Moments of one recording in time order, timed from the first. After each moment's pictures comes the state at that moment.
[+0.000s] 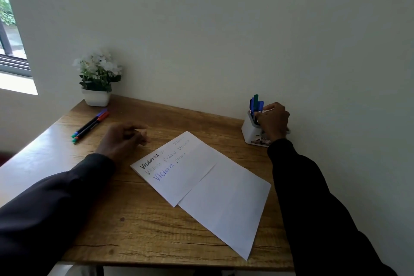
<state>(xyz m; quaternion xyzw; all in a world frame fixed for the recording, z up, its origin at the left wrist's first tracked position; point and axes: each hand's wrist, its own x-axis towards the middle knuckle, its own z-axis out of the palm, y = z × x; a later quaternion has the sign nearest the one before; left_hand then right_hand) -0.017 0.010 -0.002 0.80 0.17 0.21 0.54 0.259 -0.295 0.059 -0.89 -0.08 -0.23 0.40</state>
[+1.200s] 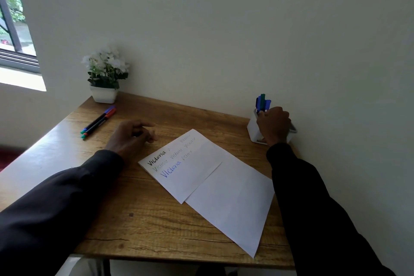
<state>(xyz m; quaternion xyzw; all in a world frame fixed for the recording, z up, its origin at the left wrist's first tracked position) -0.016 0.012 -0.003 0.80 0.18 0.20 0.53 0.242 -0.279 0.048 -0.93 -0.05 -0.27 0.25</state>
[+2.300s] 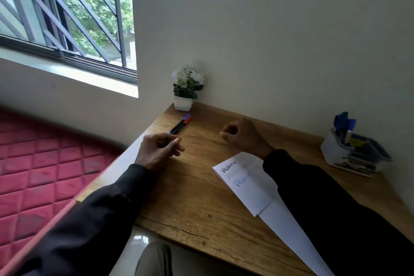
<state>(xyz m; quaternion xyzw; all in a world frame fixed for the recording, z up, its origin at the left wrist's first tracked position) -0.117 0.069 -0.013 0.71 0.25 0.29 0.59 0.120 -0.075 0.018 -0.79 -0.52 0.02 0.31</state>
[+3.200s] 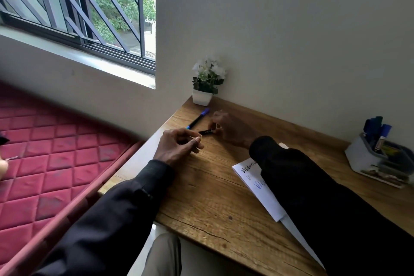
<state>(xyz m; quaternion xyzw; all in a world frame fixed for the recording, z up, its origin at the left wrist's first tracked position) -0.115 0.075 -0.019 0.70 0.22 0.30 0.61 0.091 0.004 0.016 -0.74 -0.67 -0.03 0.07</state>
